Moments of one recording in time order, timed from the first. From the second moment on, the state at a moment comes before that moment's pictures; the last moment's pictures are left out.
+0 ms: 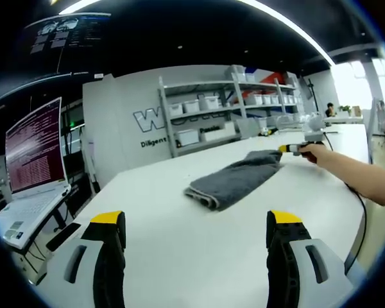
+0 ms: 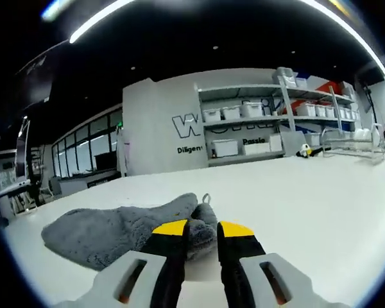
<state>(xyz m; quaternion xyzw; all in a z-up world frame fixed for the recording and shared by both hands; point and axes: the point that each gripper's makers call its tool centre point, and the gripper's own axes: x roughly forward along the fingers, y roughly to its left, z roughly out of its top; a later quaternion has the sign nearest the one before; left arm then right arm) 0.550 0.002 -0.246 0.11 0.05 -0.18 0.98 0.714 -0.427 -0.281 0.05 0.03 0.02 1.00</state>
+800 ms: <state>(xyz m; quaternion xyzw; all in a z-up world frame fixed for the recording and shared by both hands) 0.572 -0.032 -0.257 0.10 0.07 -0.25 0.96 0.660 -0.365 -0.268 -0.13 0.02 0.27 0.95</state>
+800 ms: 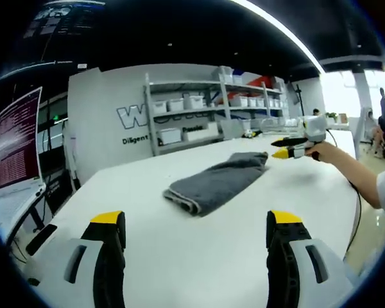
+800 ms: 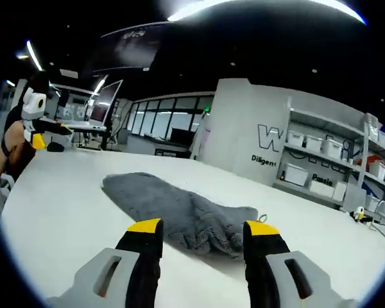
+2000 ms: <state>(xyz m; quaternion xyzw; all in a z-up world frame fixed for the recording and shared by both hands) 0.641 -0.080 -0.261 0.15 0.09 -0.37 0.91 0.645 -0.401 -0.261 -0.10 0.01 0.28 0.96</state>
